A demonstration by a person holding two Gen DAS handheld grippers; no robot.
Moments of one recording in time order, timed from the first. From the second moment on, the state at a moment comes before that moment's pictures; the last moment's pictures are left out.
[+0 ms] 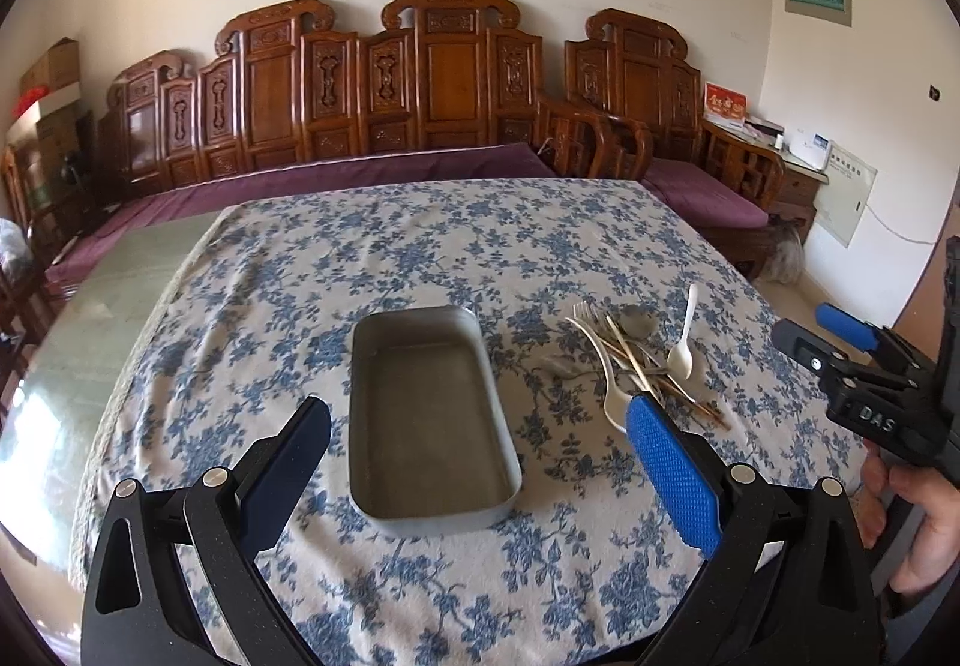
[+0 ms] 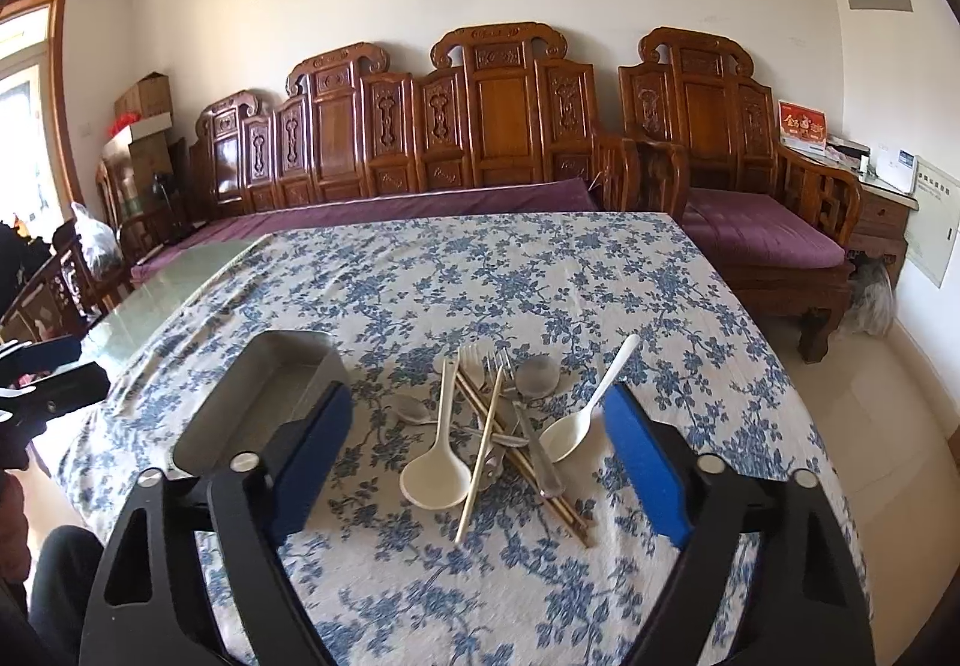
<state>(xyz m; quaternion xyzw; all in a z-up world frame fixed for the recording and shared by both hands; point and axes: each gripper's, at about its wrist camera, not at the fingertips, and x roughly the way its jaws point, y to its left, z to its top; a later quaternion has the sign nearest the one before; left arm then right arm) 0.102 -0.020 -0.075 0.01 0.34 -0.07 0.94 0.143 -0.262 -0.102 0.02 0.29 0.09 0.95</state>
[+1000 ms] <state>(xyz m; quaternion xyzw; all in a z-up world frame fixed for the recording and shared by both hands) 0.228 -0.110 -0.172 0.00 0.46 -0.17 0.87 0.267 -0.314 -0.205 0.07 0.39 0.10 0.91</state>
